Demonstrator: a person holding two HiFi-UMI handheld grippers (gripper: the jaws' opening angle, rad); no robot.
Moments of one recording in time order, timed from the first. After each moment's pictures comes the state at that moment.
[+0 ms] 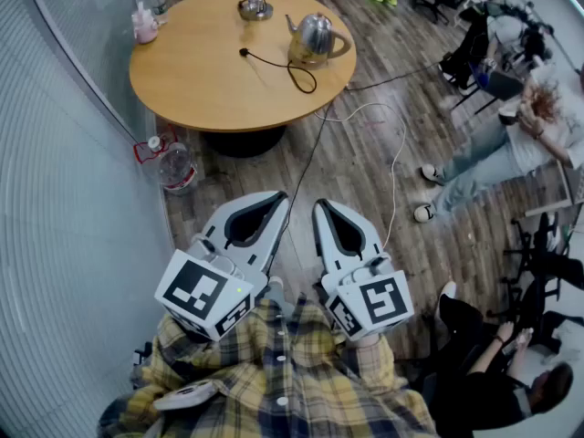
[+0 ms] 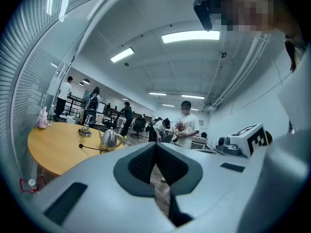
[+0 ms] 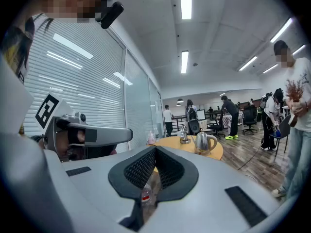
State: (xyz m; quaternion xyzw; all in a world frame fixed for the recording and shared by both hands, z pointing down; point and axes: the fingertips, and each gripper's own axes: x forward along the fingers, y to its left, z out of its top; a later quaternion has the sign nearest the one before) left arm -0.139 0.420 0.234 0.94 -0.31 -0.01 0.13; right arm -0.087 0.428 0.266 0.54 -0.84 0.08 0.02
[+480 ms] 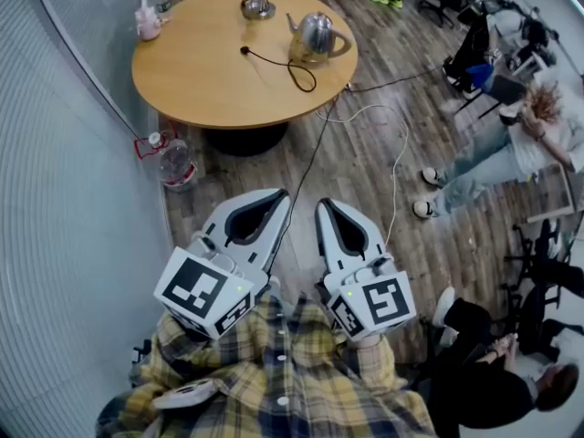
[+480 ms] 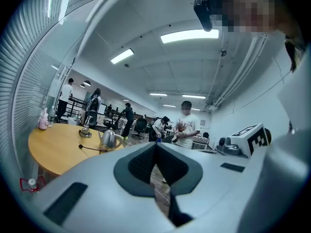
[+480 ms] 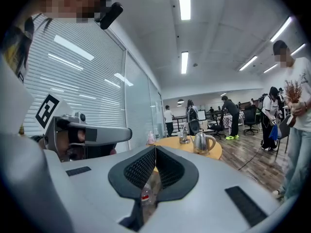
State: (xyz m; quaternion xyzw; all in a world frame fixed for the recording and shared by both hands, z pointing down) left arm -0.119 0.424 0.233 0.94 -0.32 -0.01 0.13; right arm -0.064 0.432 0.266 0.54 -0.84 0.08 0.02
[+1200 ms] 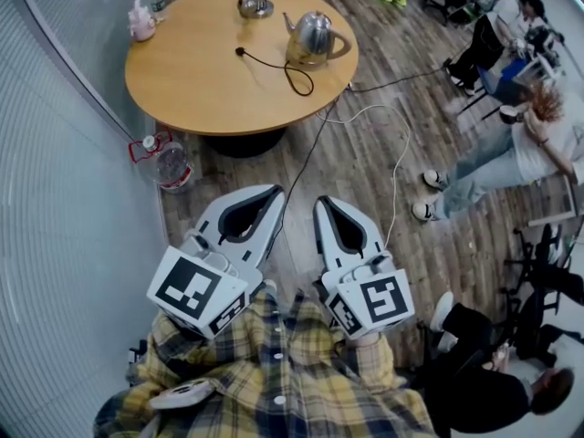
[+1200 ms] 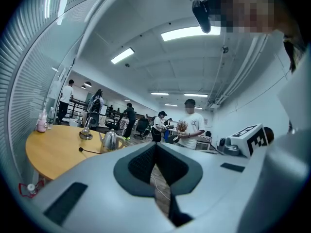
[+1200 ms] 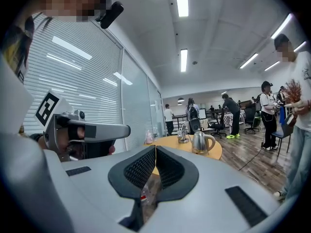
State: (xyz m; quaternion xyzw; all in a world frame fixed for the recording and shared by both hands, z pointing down) left arm -0.105 0.380 0.240 0.94 -0.33 -0.01 0.12; right arm -0.044 0.389 0.279 0.53 -0.84 0.09 0.03
